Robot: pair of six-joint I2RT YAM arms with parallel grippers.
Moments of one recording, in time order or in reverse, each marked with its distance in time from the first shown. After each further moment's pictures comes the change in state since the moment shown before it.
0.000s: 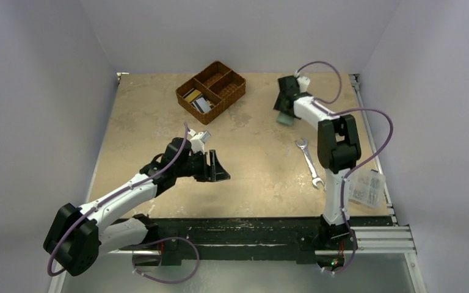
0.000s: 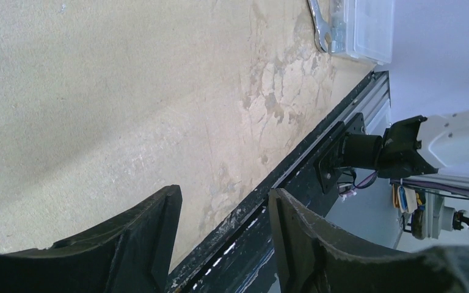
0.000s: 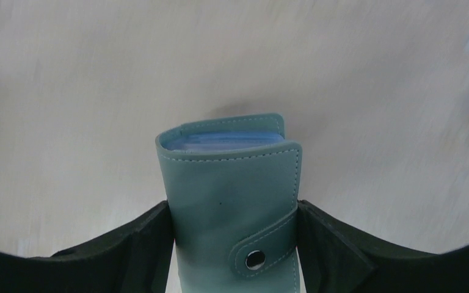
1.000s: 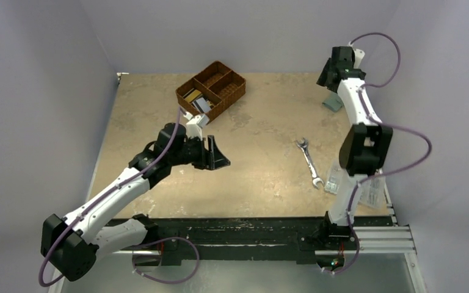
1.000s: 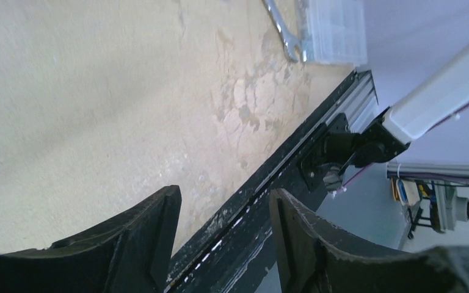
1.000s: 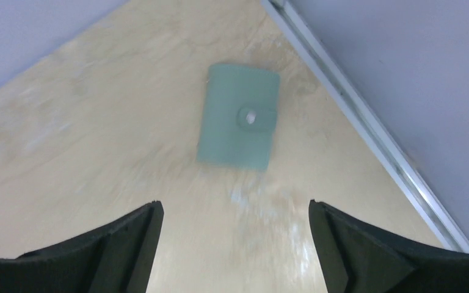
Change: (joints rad) left arm 0.004 -0.050 0.195 -0.188 -0.005 0.078; right arm -0.402 0.105 0.502 -0.257 -0.009 -0.209
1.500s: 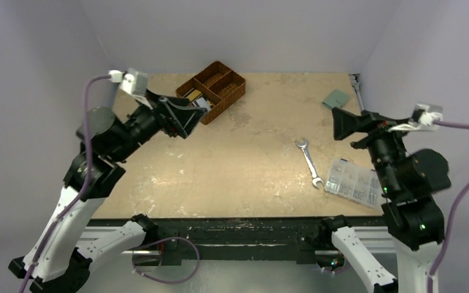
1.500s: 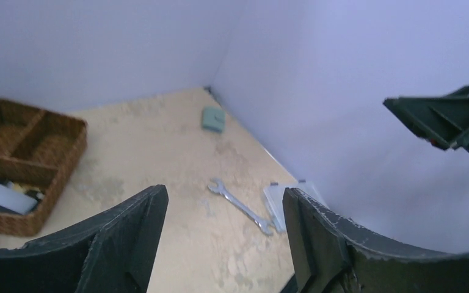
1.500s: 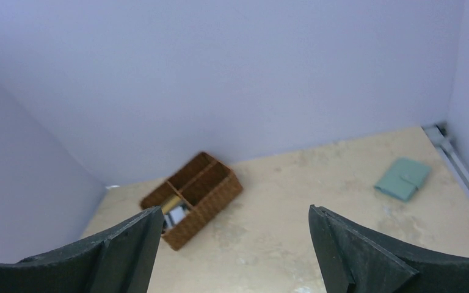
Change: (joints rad) left arm 0.016 -0.140 0.567 -0.119 -0.241 0.162; right arm 0.290 -1.477 -0.677 0.093 -0.340 -0.016
